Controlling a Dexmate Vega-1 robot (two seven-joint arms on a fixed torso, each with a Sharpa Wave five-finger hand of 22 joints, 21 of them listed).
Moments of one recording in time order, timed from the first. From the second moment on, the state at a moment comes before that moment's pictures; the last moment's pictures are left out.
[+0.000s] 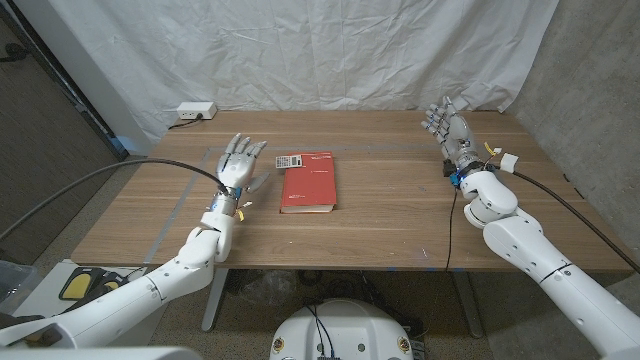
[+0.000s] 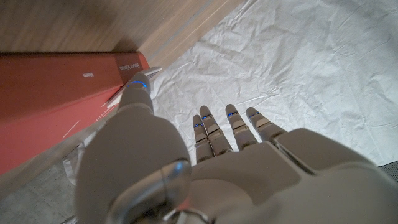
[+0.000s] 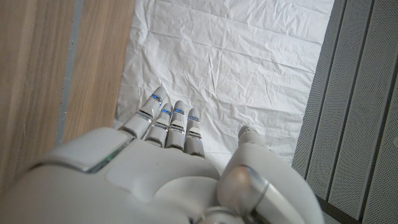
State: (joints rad) left arm 0.92 0.81 0.71 -1.61 0.88 0.51 0.70; left_hand 0.83 -0.06 0.12 -0.14 0.45 0.23 -0.11 0.24 0.19 0.35 -0.21 0.24 0.20 0.20 -0.04 0.20 0.18 0.05 -0.04 0.21 0.18; right arm -1.07 -0.64 -0.25 -1.78 0.71 0.20 -0.25; right_hand 0.25 0.05 0.23 -0.03 0.19 0.30 0.07 0.20 0.19 0.31 0.09 0.23 0.18 0.22 0.03 0.19 0.18 0.29 -0.04 0.34 0.18
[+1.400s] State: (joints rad) left arm 0.80 0.72 0.81 -1.44 0.87 0.46 0.77; left_hand 0.85 -0.06 0.12 -0.14 0.46 0.32 -0.14 0.27 0.19 0.43 -0.21 0.24 0.20 0.25 -0.04 0.21 0.18 0.06 -0.04 0.21 0.18; right arm -1.09 -0.65 -0.23 -1.81 0.72 0.22 -0.25; right_hand 0.25 0.05 0.23 -0.03 0.19 0.30 0.07 0.20 0.19 0.31 0.09 0.23 0.18 0.22 0.02 0.19 0.18 0.30 -0.04 0.33 0.18
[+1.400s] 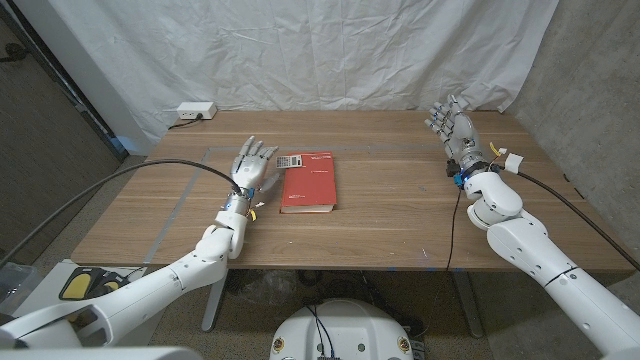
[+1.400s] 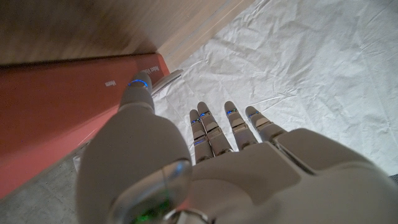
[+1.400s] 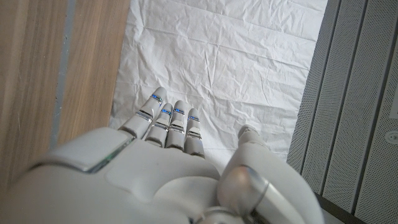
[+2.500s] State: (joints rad) left arm 0.75 0.69 0.85 -1.37 0.85 0.44 0.79; left_hand 0.88 -0.04 0.12 -0.13 0.46 0.40 -0.16 0.29 0.19 0.49 -0.22 0.24 0.20 0.29 -0.04 0.21 0.18 0.08 -0.04 0.21 0.18; right arm -1.11 -0.65 -0.22 -1.82 0.72 0.22 -0.26; right_hand 0.25 0.05 0.22 -0.03 0.19 0.30 0.07 0.20 0.19 0.31 0.09 0.23 0.18 0.22 0.03 0.19 0.18 0.30 -0.04 0.33 0.18
